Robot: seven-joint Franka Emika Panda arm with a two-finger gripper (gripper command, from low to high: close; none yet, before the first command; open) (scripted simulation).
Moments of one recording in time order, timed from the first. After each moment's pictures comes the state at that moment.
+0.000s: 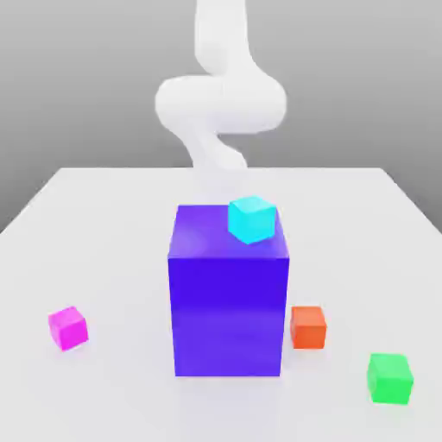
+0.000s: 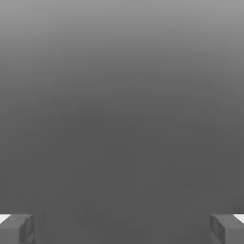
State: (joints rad) arm -0.06 -0.74 0.01 -2.33 0.00 2.33 0.91
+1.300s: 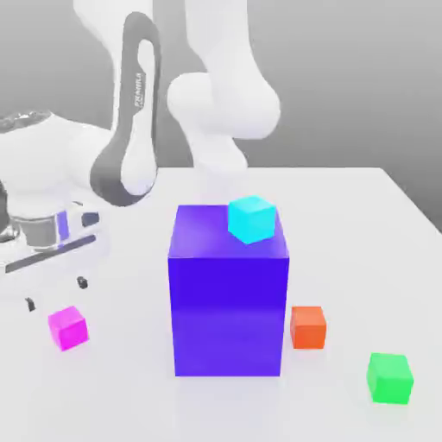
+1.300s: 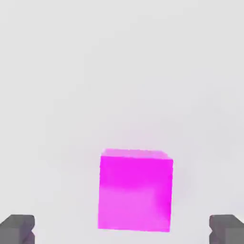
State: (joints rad) arm -0.74 0.17 0.01 -2.73 0.00 2.90 2.48
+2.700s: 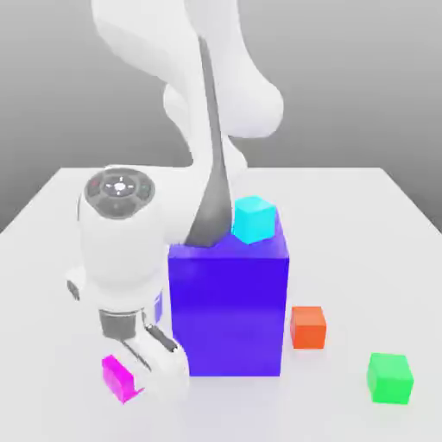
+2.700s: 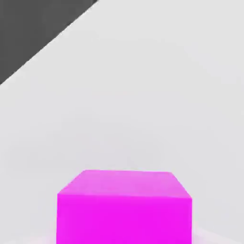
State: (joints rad) arm -0.51 0.32 0.34 -2.39 -0.45 2.55 1.49
